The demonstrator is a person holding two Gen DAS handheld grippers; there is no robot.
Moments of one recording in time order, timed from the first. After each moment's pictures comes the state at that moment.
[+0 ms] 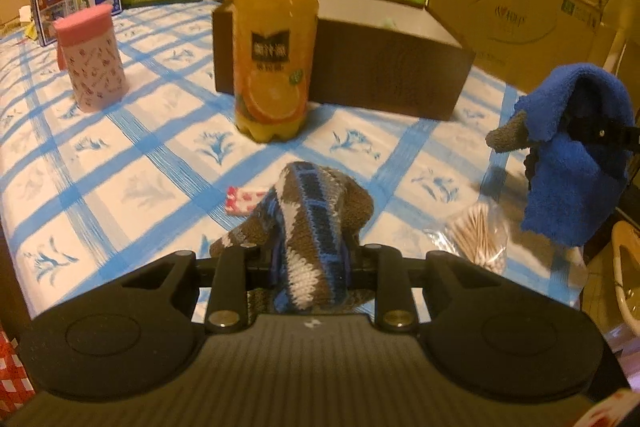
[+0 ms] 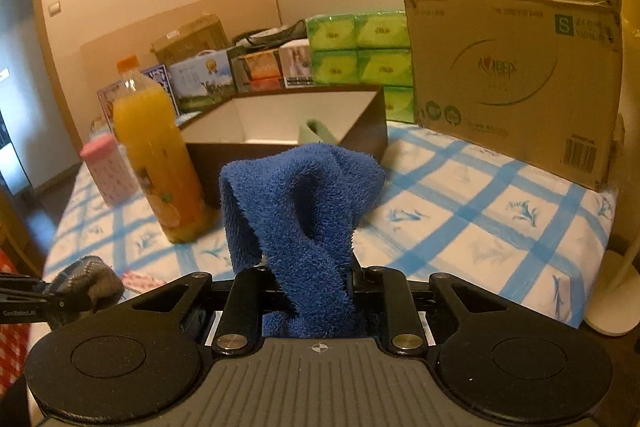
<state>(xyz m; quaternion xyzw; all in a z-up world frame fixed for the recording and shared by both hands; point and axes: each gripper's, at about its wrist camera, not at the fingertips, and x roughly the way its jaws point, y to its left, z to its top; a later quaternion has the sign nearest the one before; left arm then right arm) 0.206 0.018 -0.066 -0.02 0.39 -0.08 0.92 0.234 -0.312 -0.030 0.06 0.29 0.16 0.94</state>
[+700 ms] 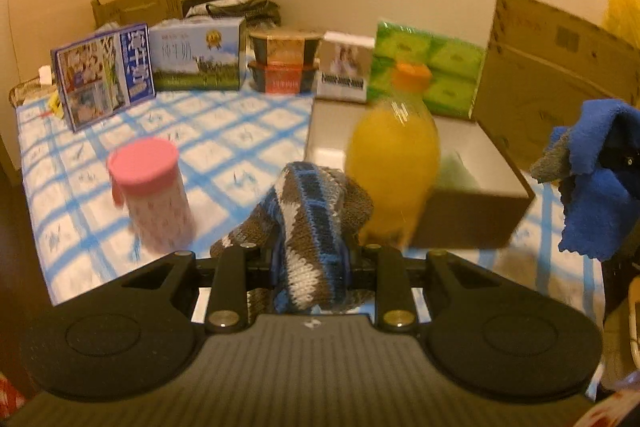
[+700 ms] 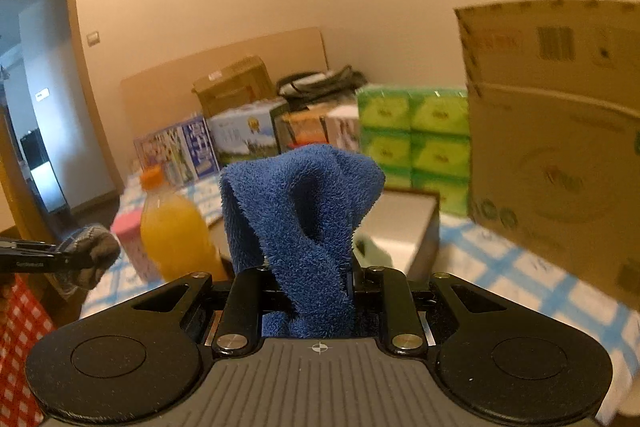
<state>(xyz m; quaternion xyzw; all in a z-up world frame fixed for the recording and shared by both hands) 0.301 0.116 0.038 -0.02 0.31 -0.06 0.95 0.339 -0.291 0.061 0.06 0.23 0.23 0.94</state>
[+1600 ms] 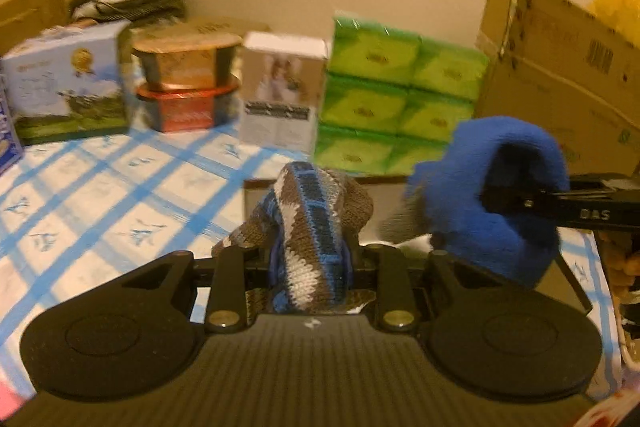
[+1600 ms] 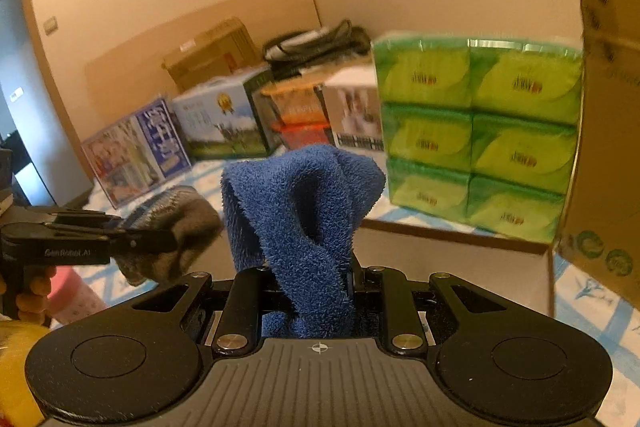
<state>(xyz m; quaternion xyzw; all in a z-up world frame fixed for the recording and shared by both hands) 0.595 0.085 0.009 0.00 0.33 -0.21 0.92 0.580 -0.195 0.000 0.08 0.30 0.22 0.92</state>
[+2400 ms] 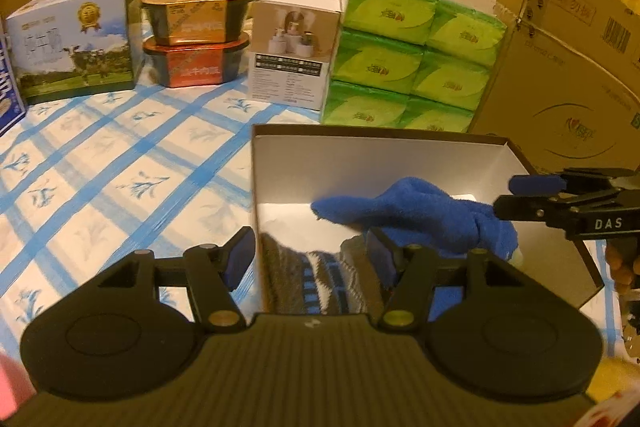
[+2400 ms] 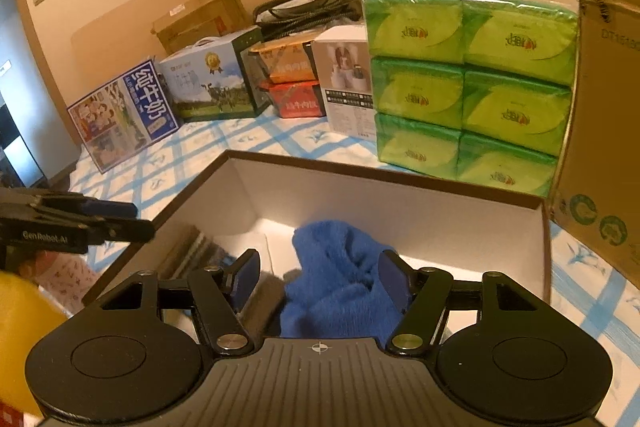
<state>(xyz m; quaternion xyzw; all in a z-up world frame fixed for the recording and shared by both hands) 0.591 0.090 -0.018 -0.01 0.38 -0.19 0.90 0.562 -0.193 -0.014 0.06 0.34 0.21 0.91</state>
